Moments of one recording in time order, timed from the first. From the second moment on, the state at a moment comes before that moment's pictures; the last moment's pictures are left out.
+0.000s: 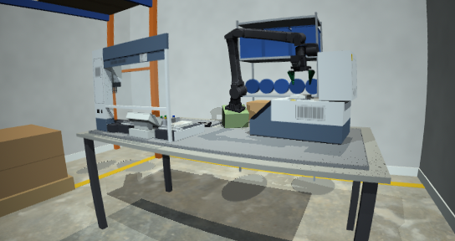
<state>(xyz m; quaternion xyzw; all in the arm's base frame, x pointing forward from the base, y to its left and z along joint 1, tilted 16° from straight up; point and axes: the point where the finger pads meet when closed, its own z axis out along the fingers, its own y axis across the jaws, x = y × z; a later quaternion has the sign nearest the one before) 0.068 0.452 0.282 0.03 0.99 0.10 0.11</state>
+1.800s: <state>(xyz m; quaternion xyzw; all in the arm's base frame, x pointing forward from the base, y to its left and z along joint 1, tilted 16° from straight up) 0.088 0.275 0.214 0.01 0.93 0.35 0.12</state>
